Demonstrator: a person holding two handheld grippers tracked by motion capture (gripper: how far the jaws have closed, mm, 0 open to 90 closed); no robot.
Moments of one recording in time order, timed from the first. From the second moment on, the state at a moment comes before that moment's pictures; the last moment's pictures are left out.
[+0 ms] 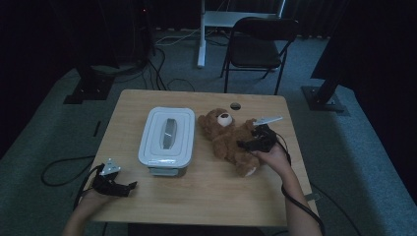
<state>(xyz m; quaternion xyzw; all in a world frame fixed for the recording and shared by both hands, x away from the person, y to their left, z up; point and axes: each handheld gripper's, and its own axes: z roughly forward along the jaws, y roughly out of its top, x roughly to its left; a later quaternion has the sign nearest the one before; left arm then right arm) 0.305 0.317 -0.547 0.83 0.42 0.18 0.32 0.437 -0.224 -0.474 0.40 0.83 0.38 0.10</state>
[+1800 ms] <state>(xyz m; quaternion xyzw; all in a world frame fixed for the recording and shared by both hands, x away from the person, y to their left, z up) 0.305 0.316 -0.547 0.83 0.43 0.18 0.32 0.408 -0.194 -0.486 0.42 0.80 0.40 0.16</state>
